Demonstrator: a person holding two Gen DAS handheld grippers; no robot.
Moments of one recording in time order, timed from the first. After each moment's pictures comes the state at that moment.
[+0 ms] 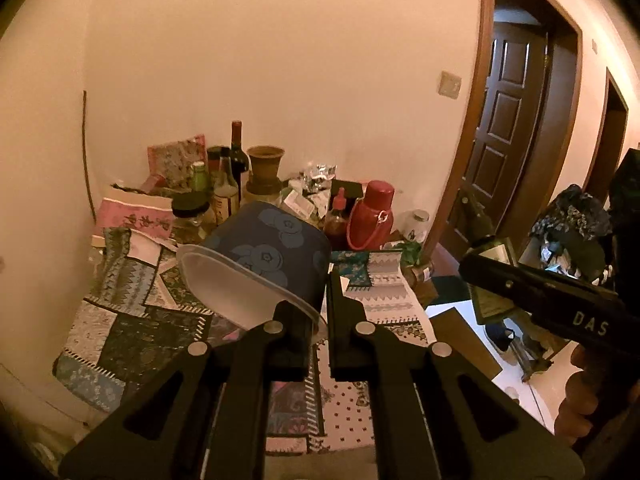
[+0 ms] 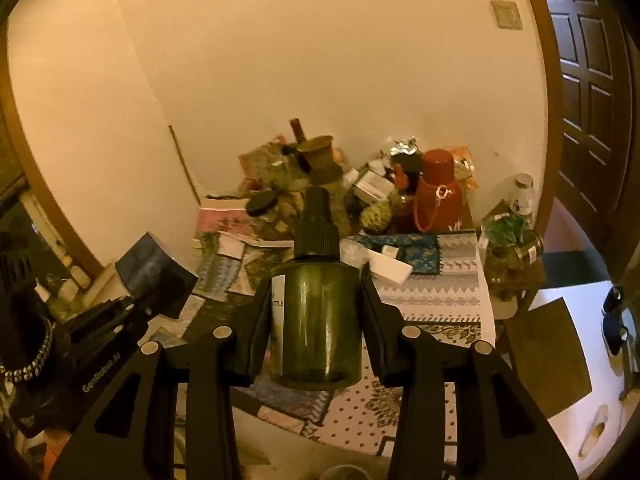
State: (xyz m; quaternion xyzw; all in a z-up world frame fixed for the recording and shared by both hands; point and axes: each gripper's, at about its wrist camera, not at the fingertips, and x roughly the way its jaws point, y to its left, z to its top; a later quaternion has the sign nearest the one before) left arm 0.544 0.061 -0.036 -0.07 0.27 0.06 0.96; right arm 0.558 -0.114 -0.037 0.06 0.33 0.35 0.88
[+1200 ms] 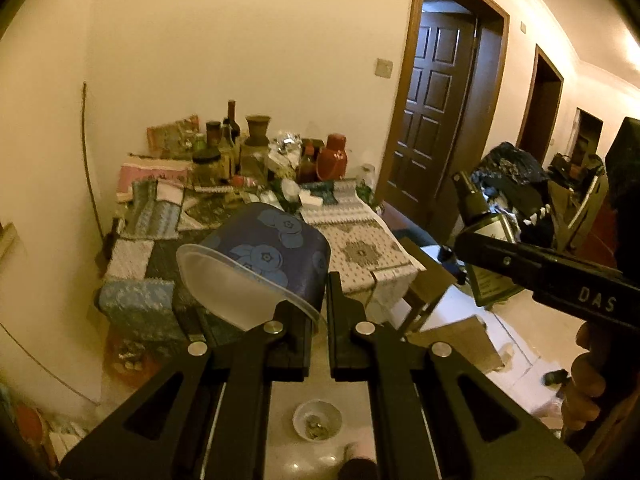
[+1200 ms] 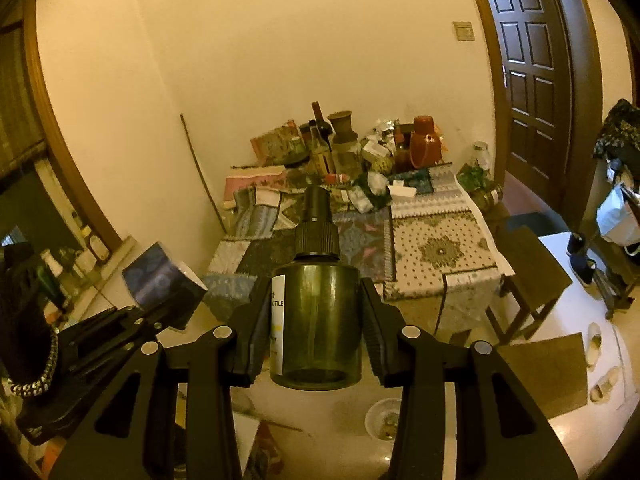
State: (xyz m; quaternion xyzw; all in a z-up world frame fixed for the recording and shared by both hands) left arm 0.250 0.111 -0.051 -0.06 0.30 -0.05 0.95; right arm 0.276 -0.083 -0.041 0.07 0.34 0.26 0.90
